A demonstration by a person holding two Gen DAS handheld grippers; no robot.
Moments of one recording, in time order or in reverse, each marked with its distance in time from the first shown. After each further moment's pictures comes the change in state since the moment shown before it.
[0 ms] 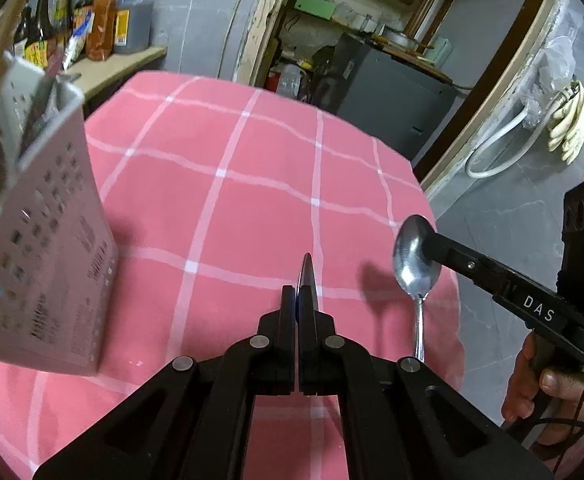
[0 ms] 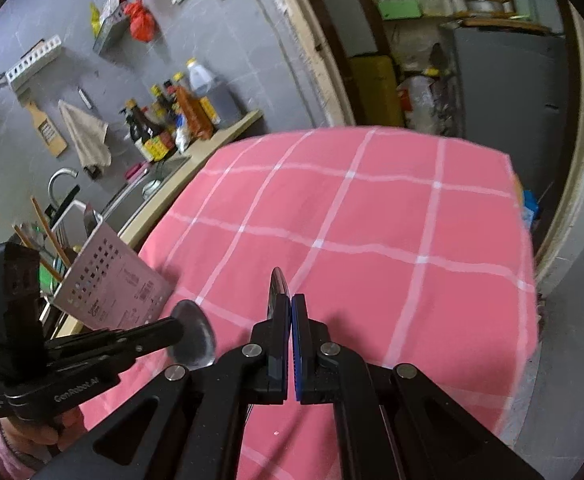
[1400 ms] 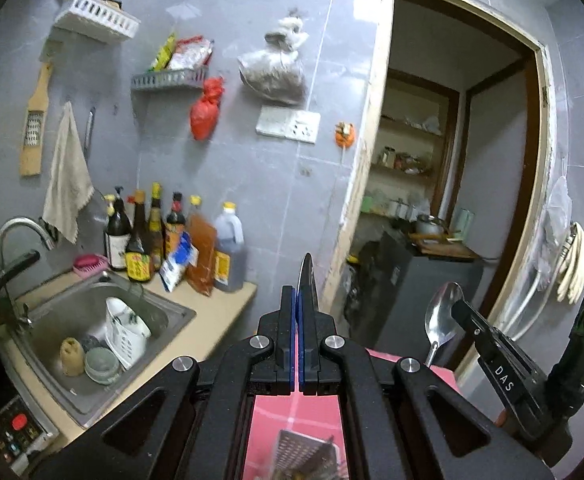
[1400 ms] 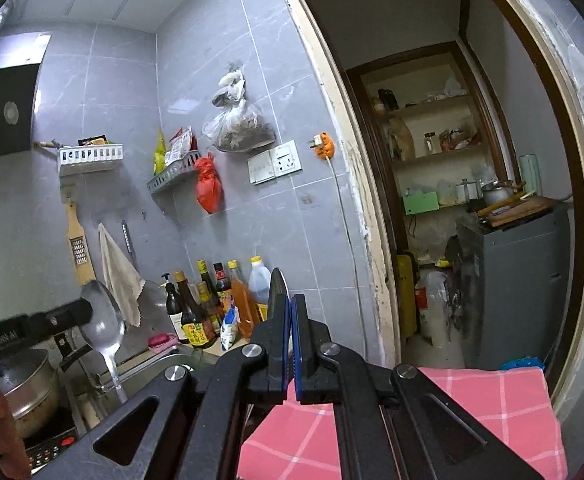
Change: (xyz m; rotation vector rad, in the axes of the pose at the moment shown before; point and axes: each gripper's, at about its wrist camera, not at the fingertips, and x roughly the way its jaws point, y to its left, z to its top) left arm -0.235 0.105 0.121 0.057 -0.683 0.168; right arm -0.035 0.193 0.103 -0.141 -0.694 -0.039
